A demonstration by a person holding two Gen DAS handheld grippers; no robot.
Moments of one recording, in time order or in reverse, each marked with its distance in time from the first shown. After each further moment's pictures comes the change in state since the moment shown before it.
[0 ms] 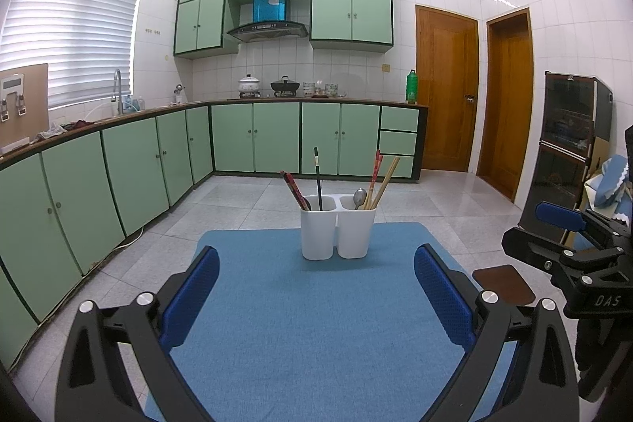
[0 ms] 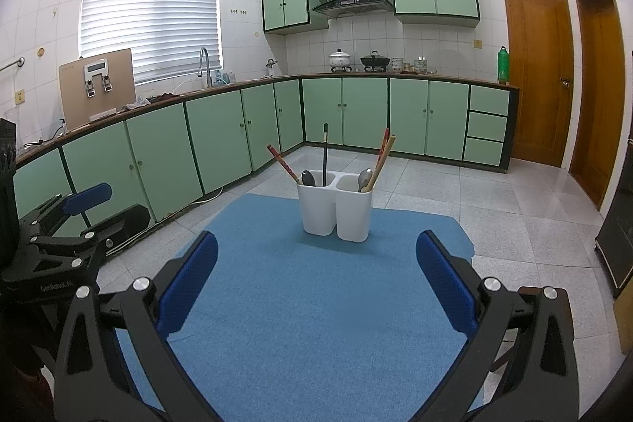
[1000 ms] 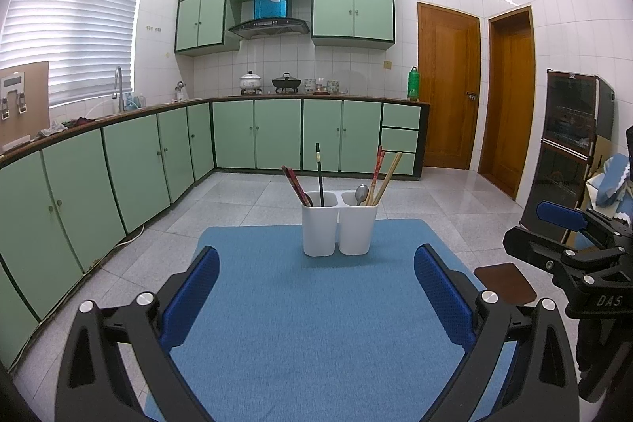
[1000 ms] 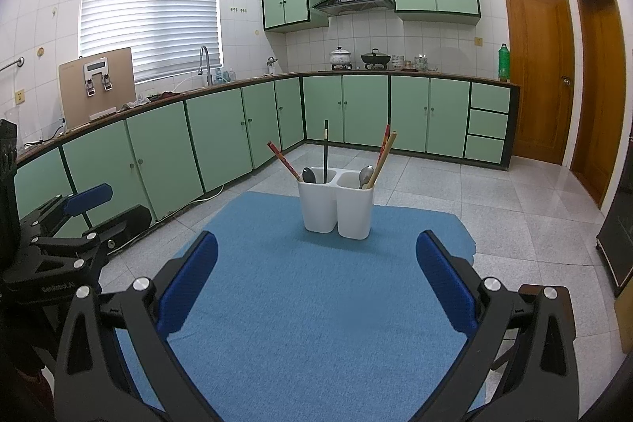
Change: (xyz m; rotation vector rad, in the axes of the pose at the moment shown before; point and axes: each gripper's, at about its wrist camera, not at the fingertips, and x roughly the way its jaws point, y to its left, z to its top) left arm -0.002 0.006 -0.003 -0.002 0.010 0.003; right arm 0.002 0.001 -0.001 0.002 0.004 0.002
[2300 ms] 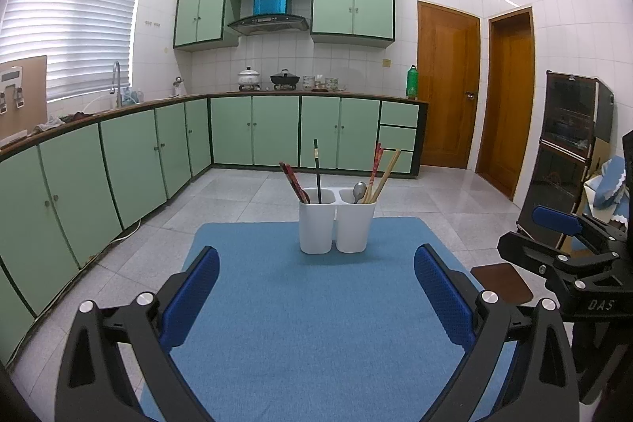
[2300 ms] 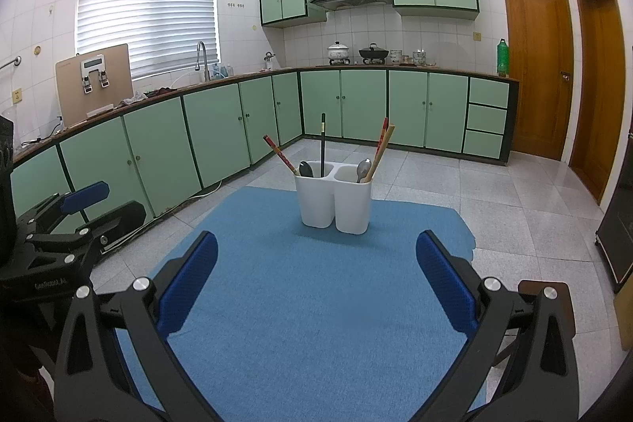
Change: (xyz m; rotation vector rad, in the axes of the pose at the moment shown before) left arm 0.005 0.002 0.001 -0.010 0.015 -0.008; right arm 0.007 -0.001 -0.014 0.007 0.018 -0.004
